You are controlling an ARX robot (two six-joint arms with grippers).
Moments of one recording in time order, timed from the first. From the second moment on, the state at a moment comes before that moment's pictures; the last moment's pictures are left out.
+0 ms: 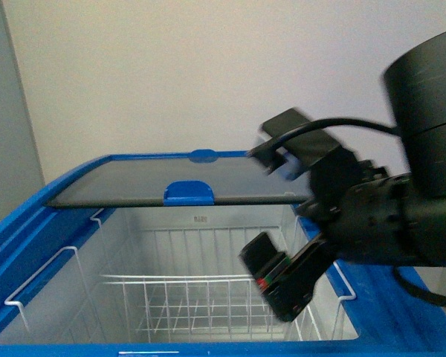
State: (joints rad) left arm 0.00 0.01 0.01 0.00 0.00 0.00; right arm 0.34 1.56 0.86 0.36 -0.06 -0.30
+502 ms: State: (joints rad) left arm 0.00 0.01 0.01 0.00 0.00 0.00; right arm 0.29 0.83 0.41 0.31 0.27 0.08
